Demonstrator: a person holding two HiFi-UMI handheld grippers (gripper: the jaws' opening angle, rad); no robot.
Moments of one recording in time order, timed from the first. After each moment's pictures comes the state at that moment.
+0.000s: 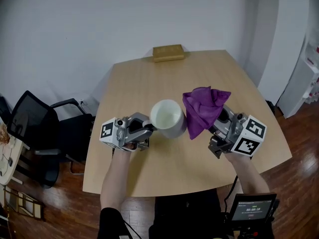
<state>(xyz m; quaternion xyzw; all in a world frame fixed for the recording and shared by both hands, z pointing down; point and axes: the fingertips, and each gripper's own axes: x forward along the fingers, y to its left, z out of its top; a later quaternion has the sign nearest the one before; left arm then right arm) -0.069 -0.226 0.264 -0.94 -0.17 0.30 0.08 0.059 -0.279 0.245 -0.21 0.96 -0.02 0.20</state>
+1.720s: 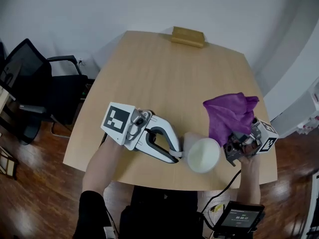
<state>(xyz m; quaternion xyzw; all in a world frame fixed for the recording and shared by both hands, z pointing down) -0.027 -0.133 0.309 -0.93 -0.30 0.11 0.19 0.073 -0.250 0.250 0.06 0.95 -0.19 0.24</state>
